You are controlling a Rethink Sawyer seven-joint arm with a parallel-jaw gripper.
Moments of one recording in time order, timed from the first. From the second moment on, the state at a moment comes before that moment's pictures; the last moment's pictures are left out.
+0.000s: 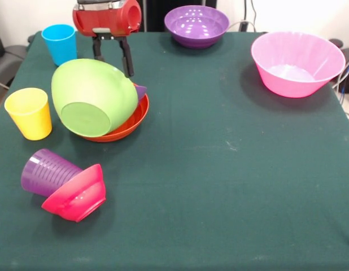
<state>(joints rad) -0.85 -0.72 0.48 1.86 -0.31 0.25 1.98</state>
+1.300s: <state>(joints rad) -0.87 -0.69 0.53 1.69 -0.31 0.38 1.98</state>
